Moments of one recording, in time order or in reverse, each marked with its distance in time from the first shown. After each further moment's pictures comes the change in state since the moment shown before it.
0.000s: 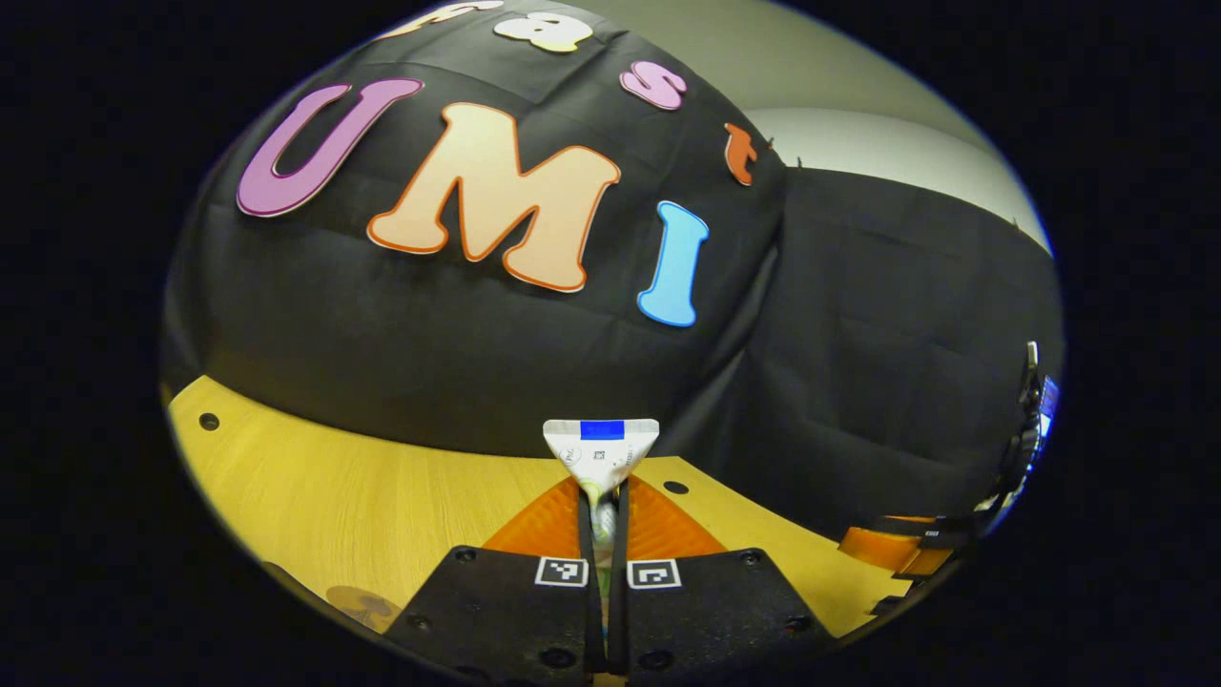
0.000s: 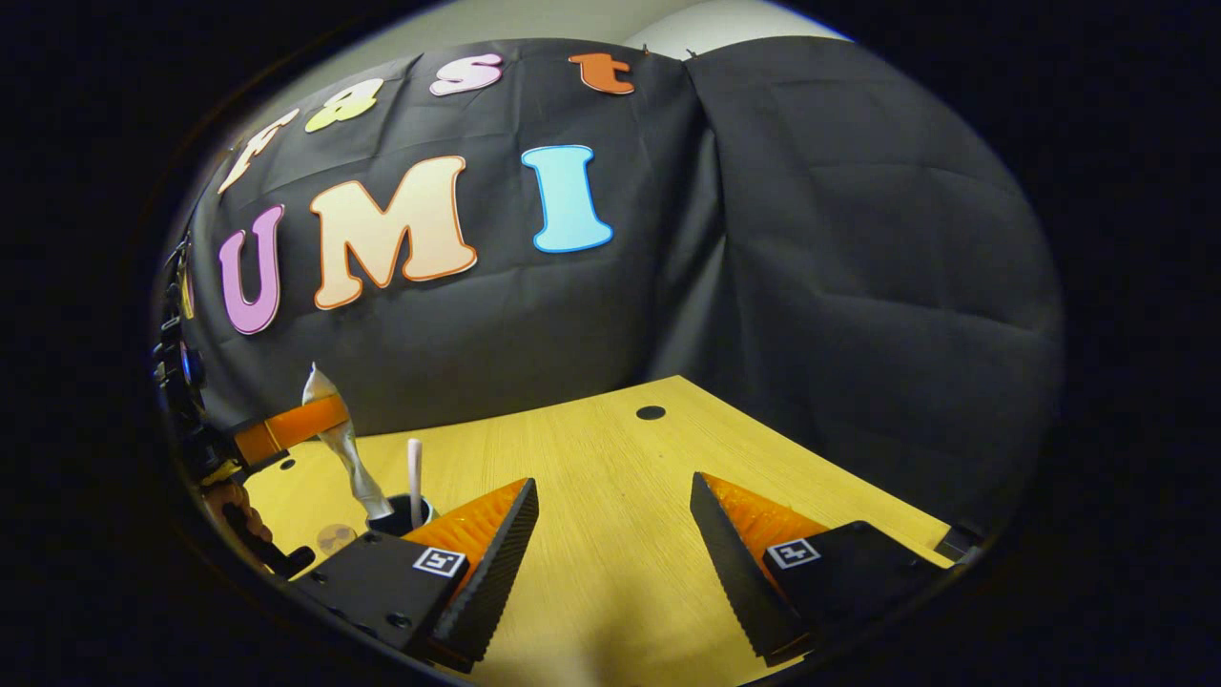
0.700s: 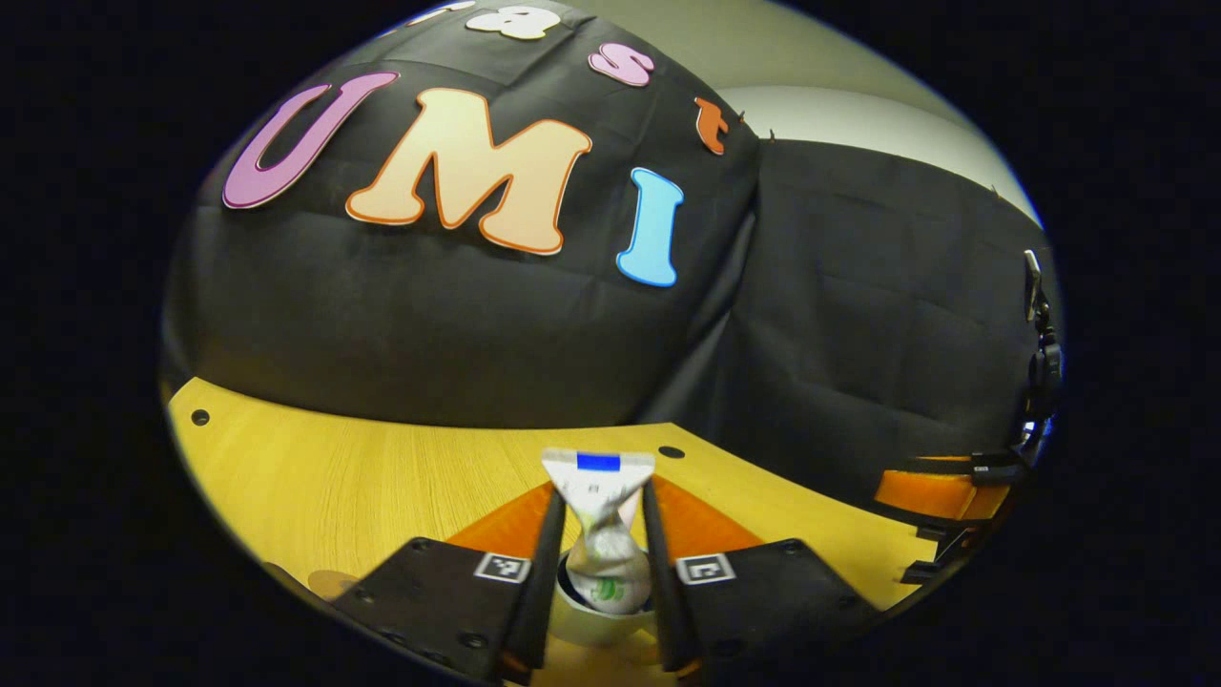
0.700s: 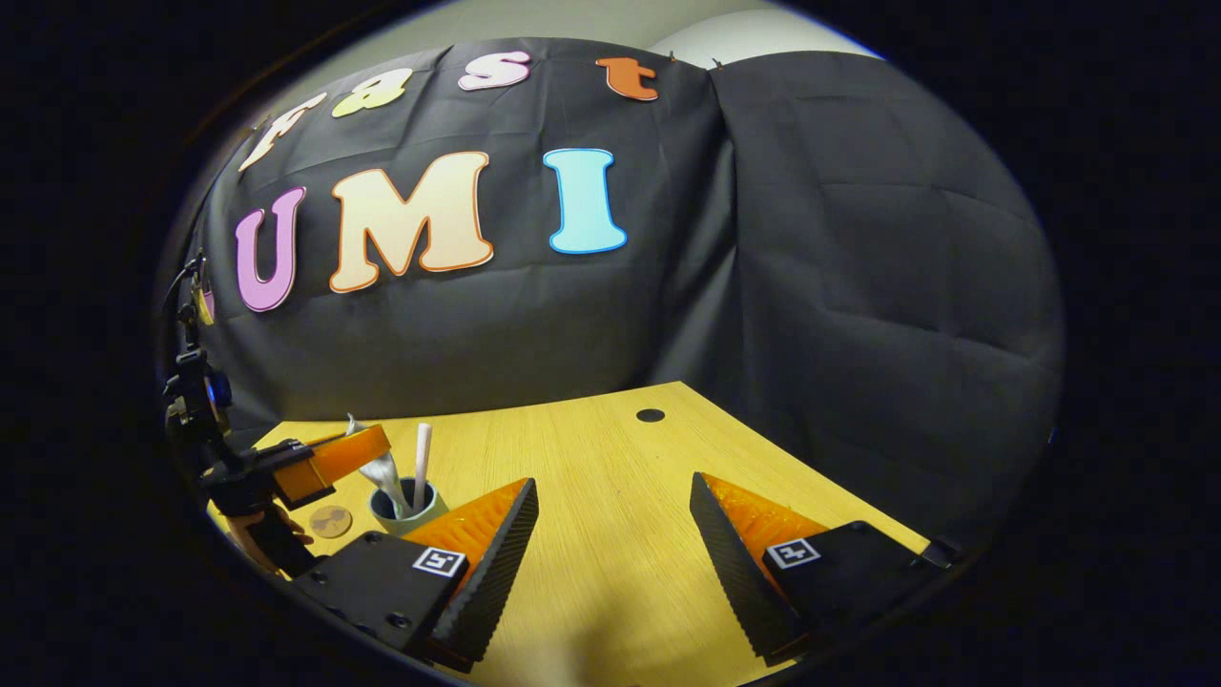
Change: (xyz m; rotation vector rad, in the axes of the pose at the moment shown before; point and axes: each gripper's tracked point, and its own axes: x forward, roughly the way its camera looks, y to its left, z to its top) left arm -0.011 -0.003 -0.026 0.032 0.028 -0.002; right arm -0.014 0.012 0.008 -0.078 -0.007 0.030
